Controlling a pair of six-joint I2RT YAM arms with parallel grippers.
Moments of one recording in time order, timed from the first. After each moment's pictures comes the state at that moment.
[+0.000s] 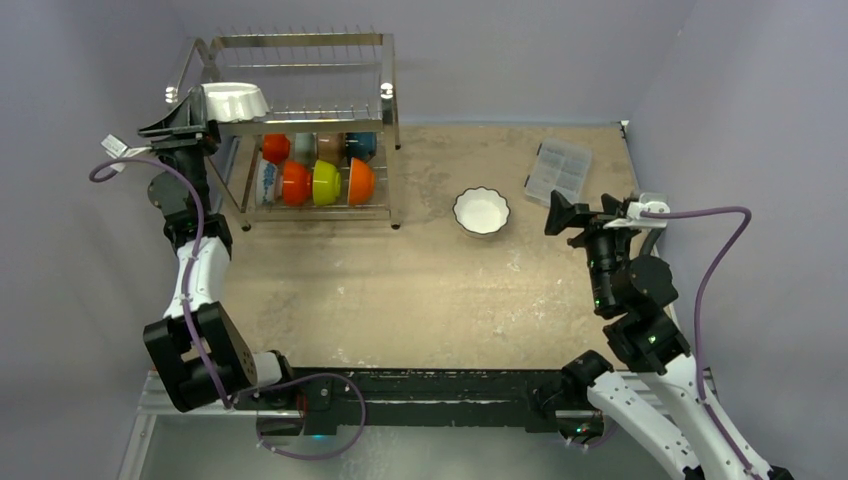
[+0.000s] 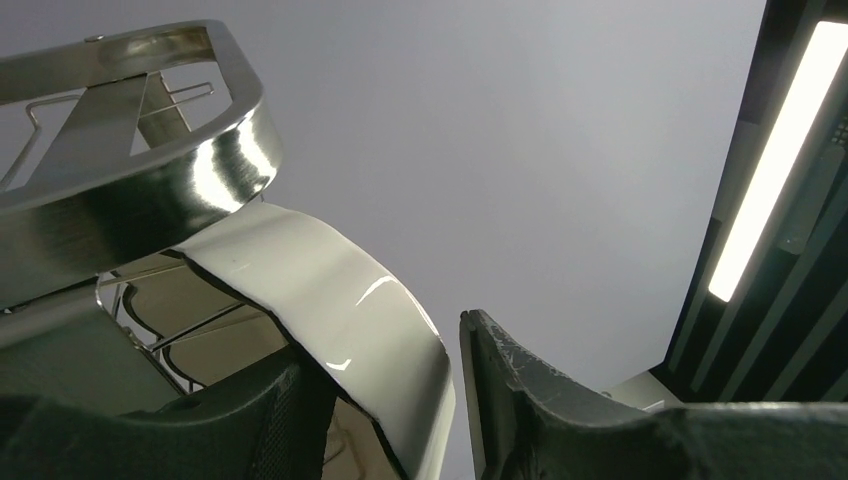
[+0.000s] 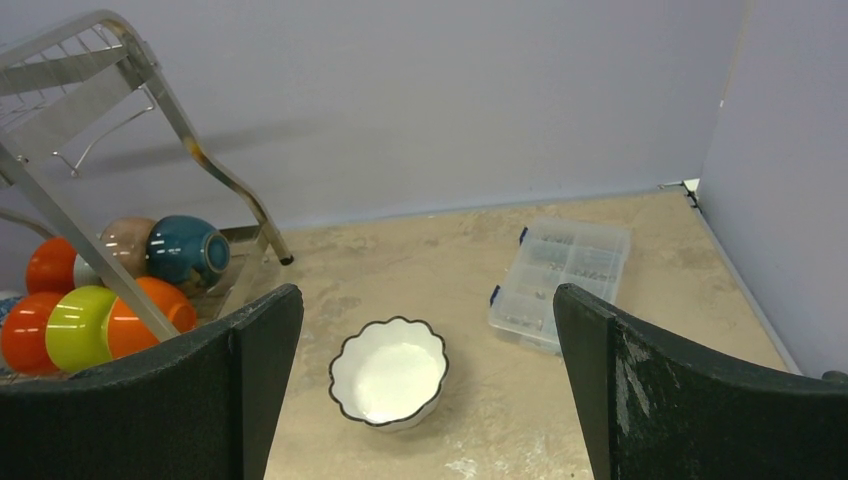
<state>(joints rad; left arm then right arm) 0.39 1.29 0.87 0.94 0.16 -1.60 0.53 0.52 0.76 -0.07 0.49 0.10</state>
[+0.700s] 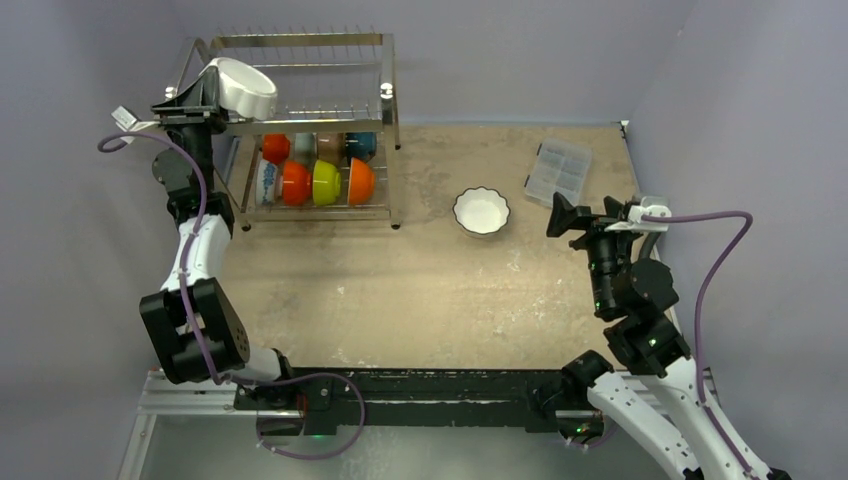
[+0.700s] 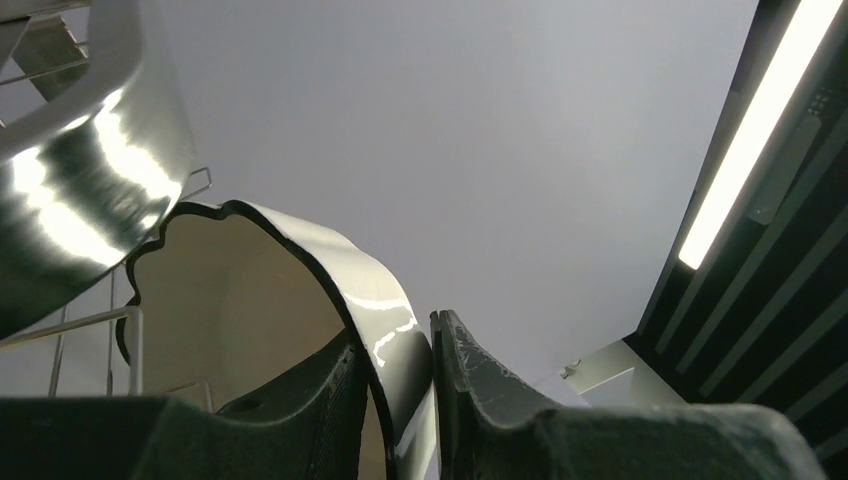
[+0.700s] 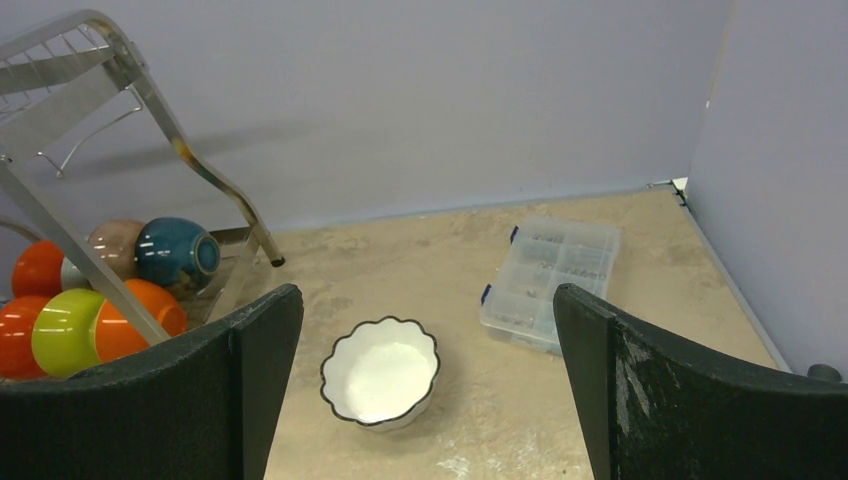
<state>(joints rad) 0.33 1.43 1.02 0.95 0.20 -1.62 0.53 0.49 0.74 -0.07 0.50 0.09</state>
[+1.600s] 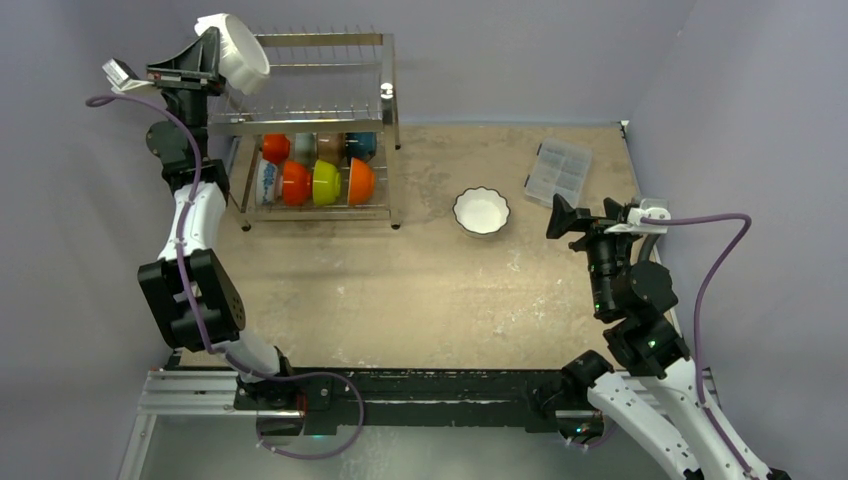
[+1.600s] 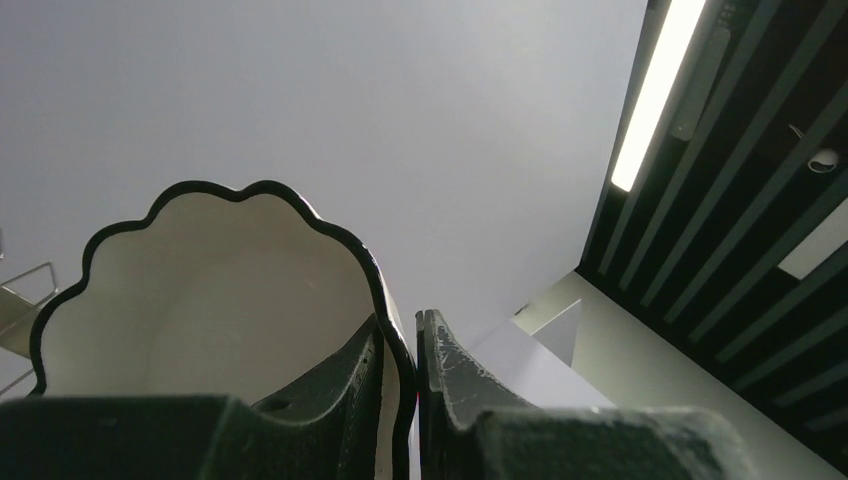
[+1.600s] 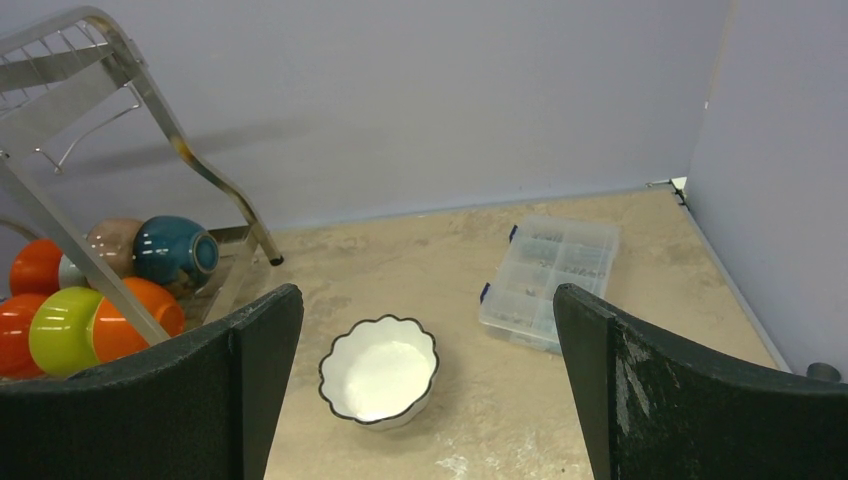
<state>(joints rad) 0.30 1.60 1.30 1.04 0.29 -1.65 0.54 0.48 0.73 -0.06 0.51 0.09</state>
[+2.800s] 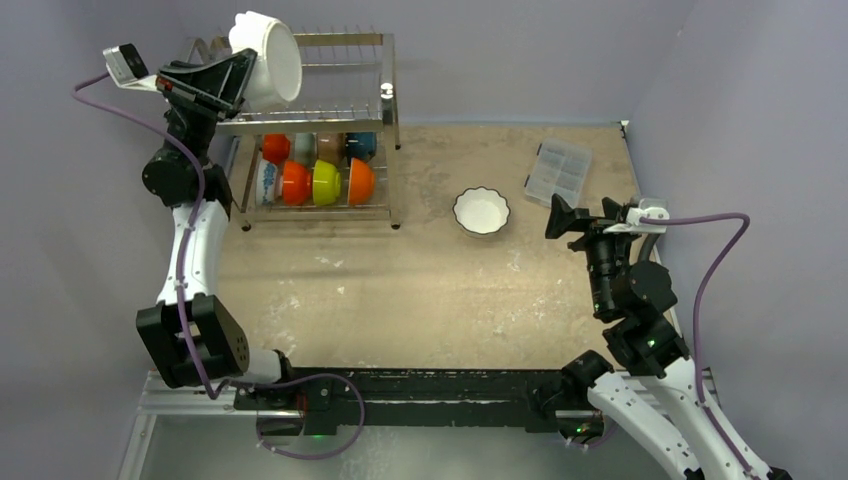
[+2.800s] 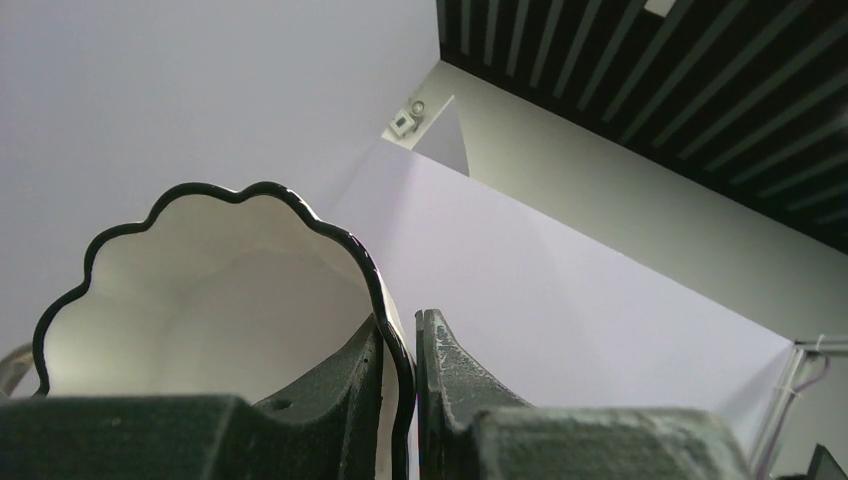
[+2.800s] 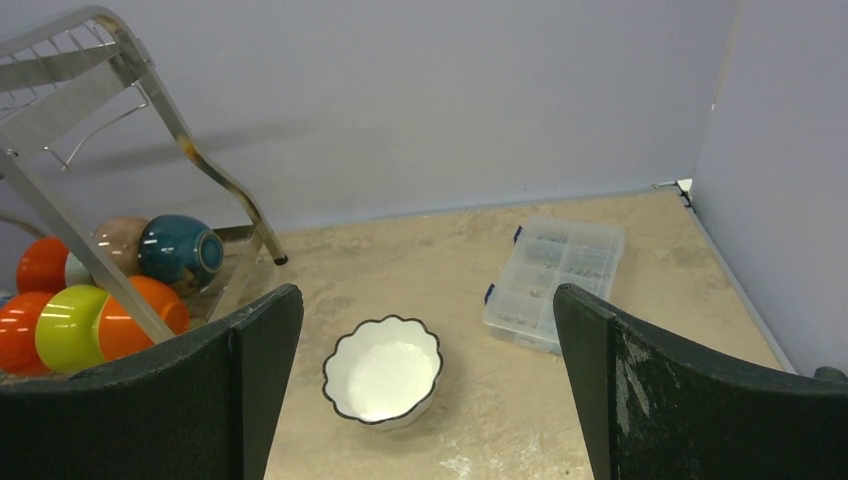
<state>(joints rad) 0.24 1.43 1.28 1.27 0.59 -1.70 0.54 0.48 0.73 -0.05 0.51 0.09</state>
